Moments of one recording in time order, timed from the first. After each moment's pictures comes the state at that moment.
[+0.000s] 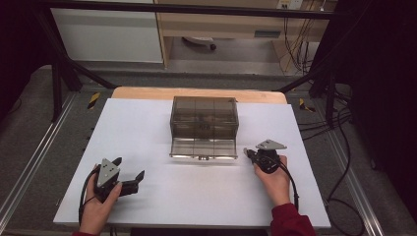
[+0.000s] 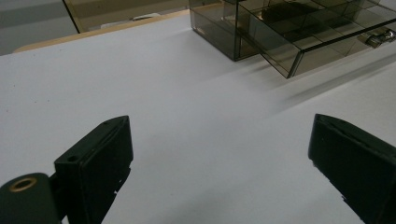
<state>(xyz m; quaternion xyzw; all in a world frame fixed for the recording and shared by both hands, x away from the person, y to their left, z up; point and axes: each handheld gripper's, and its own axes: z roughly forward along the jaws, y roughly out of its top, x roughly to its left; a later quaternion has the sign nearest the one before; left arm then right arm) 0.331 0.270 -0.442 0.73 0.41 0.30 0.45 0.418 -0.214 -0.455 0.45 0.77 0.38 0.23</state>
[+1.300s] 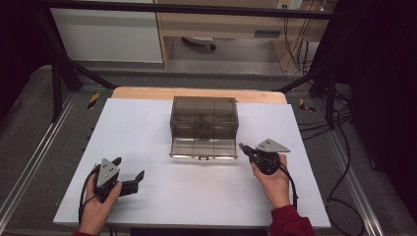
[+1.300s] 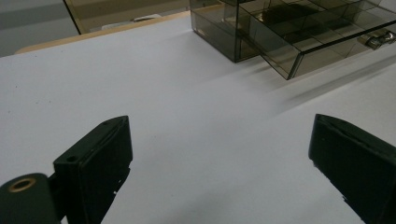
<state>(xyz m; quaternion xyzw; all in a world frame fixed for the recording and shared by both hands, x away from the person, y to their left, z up) 0.331 0.270 -0.442 0.73 0.41 0.31 0.45 0.399 -0.203 -0.426 0.40 0.76 0.45 0.26</state>
